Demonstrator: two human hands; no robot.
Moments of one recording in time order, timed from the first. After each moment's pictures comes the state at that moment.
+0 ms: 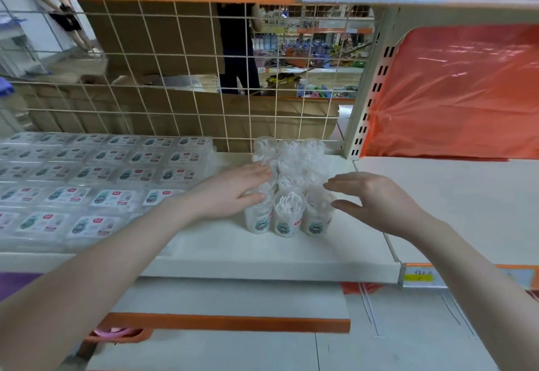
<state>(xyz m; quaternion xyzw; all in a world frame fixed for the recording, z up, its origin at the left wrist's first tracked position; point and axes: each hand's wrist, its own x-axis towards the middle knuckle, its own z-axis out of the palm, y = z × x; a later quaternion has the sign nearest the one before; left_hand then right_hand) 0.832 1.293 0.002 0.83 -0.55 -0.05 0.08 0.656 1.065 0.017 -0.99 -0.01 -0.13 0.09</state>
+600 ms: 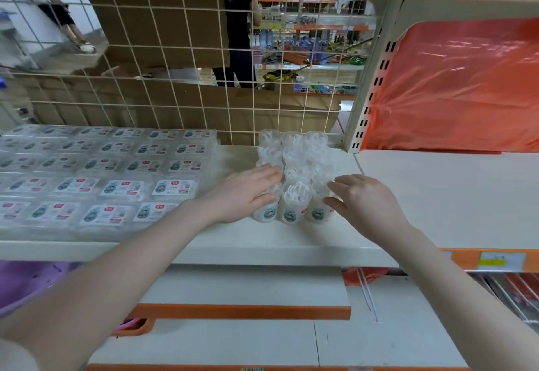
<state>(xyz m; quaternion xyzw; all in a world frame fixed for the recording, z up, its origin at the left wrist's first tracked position) 0.815 1.298 -0.015 0.82 -0.56 -0.04 0.07 0.651 1.101 -0.004 -0.99 0.07 -0.13 -0.06</state>
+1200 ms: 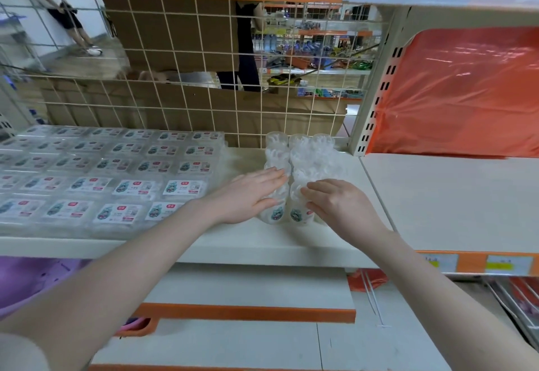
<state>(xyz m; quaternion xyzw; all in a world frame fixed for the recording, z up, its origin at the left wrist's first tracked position) 0.817 1.308 -0.014 0.82 -0.57 -0.04 0.05 0.672 1.131 -0.014 -0.97 -0.07 -0.23 -0.01</state>
